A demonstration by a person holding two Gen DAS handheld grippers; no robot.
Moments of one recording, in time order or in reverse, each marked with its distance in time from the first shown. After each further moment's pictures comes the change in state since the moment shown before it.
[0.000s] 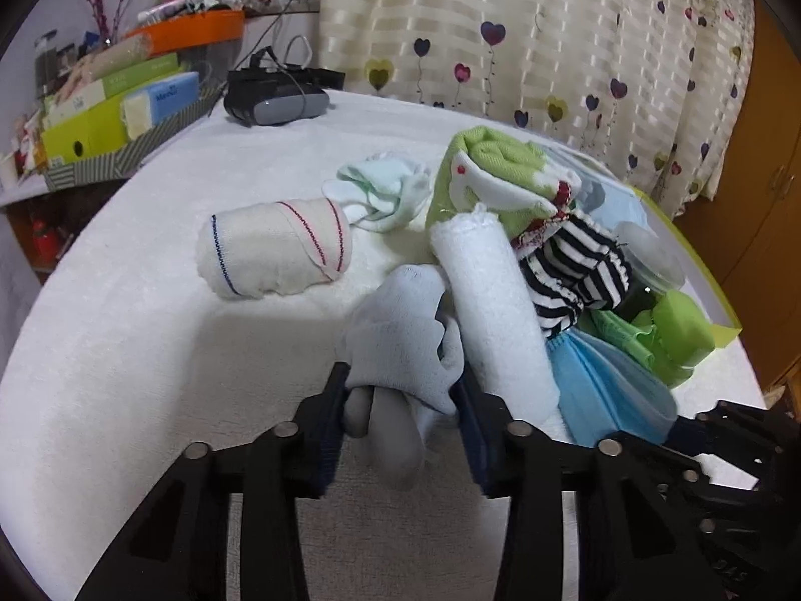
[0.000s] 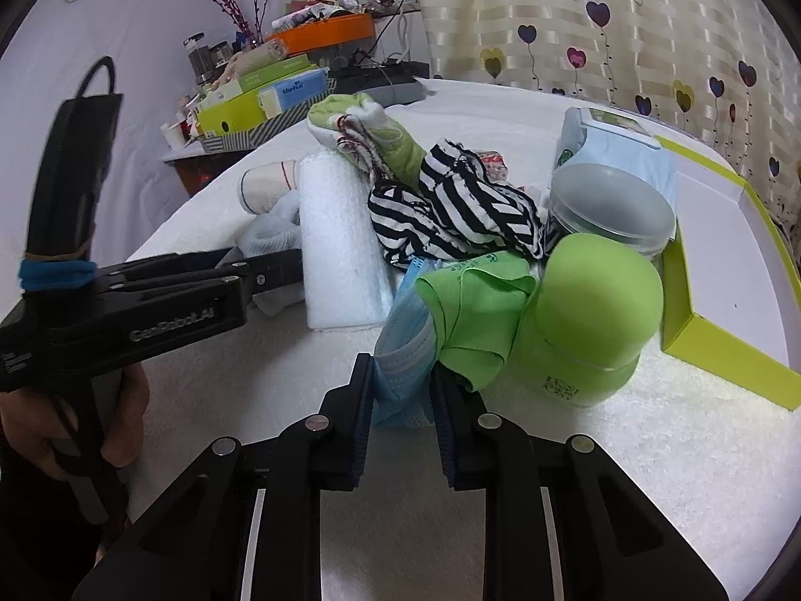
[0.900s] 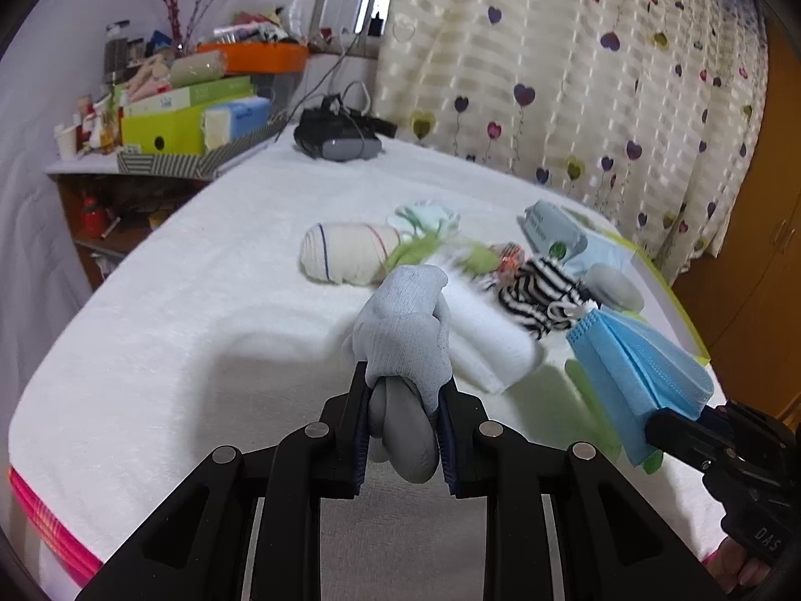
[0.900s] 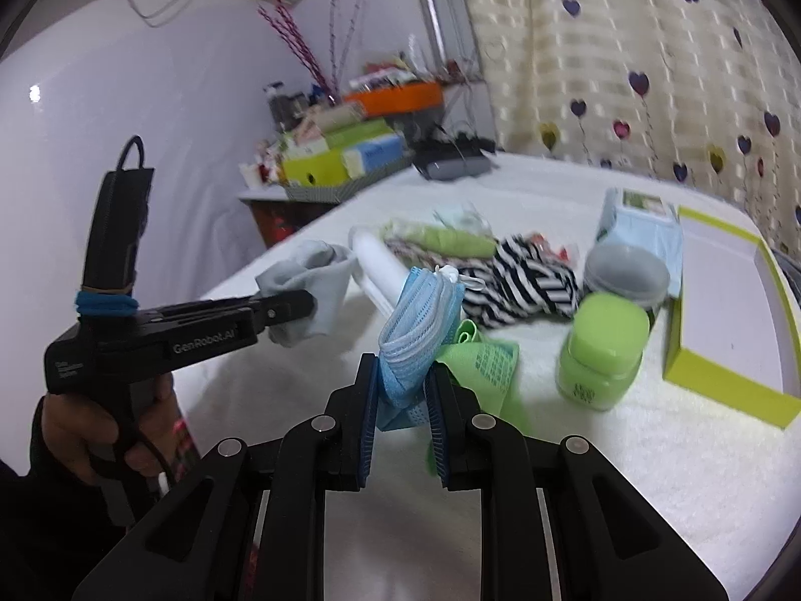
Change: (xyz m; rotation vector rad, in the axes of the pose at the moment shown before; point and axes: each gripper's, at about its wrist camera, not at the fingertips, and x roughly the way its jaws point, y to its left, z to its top) left arm -0.090 0.013 -0.035 -0.128 -0.135 0.041; right arm -0.070 0.025 -0.011 -0.091 -0.198 0.166
